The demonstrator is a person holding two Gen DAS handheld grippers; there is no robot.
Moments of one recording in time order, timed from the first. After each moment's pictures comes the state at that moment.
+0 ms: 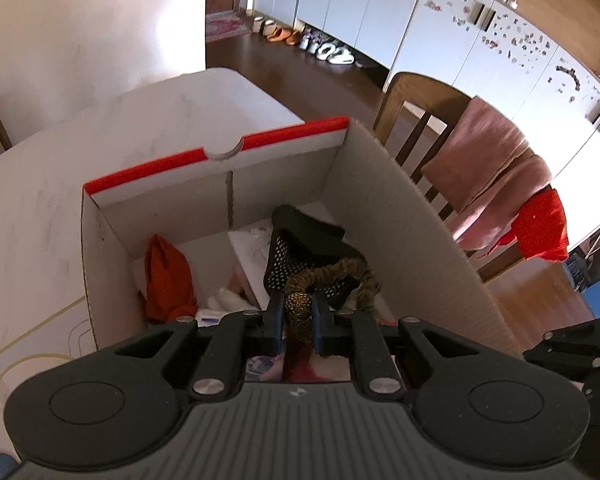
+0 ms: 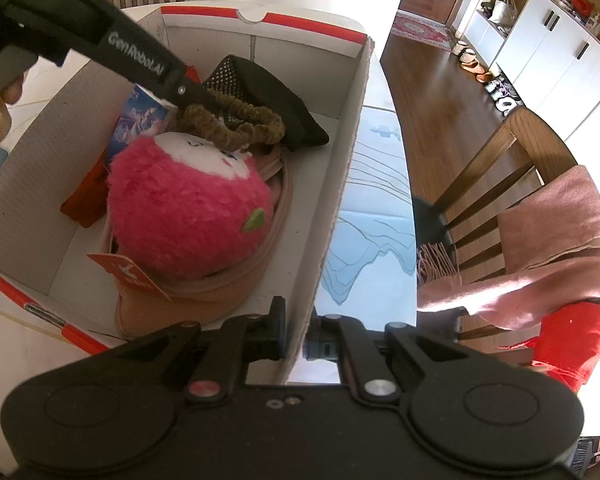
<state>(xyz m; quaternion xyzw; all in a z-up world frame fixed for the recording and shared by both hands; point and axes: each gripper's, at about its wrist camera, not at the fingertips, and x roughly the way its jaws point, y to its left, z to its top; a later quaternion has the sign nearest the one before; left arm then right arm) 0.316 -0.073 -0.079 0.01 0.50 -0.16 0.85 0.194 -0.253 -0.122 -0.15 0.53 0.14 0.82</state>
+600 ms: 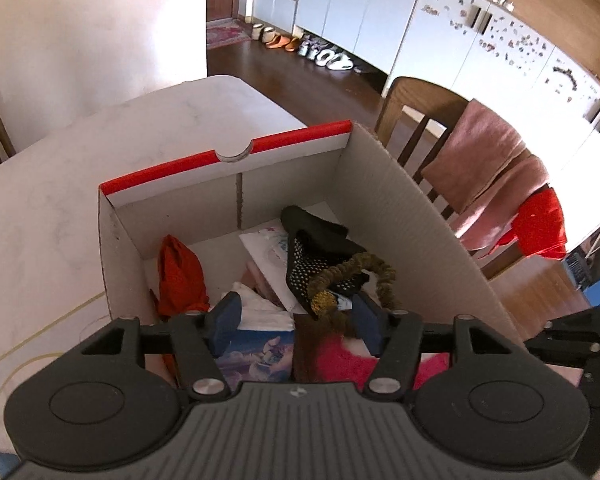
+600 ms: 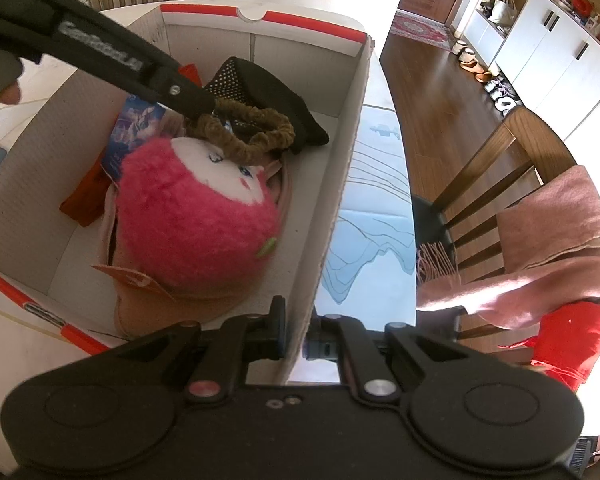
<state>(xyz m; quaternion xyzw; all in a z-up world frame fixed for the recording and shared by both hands) 0.304 -0.064 -0.069 0.01 0.48 -0.16 0.86 0.193 -0.251 -0.123 -0.15 0.53 0.14 0.82</state>
